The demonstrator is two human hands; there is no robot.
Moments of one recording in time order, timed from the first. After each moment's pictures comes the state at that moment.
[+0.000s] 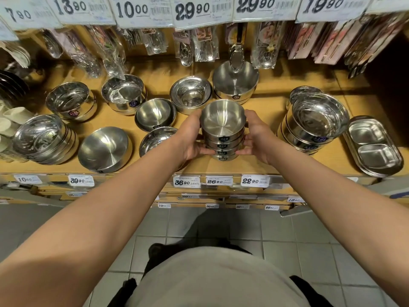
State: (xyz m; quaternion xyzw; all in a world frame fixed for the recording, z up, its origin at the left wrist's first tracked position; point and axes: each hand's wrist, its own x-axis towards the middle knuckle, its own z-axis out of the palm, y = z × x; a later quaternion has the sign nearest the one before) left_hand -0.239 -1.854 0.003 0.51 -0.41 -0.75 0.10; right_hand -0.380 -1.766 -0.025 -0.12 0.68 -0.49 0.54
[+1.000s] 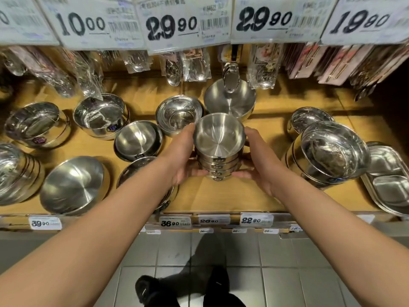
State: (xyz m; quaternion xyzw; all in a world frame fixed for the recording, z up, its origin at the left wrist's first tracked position) left_hand -0.265 -1.892 -0.004 0.51 -0.44 -0.73 0.10; right_hand -0.402 -1.791 -0.030 -0.12 0.67 -0.52 0.52
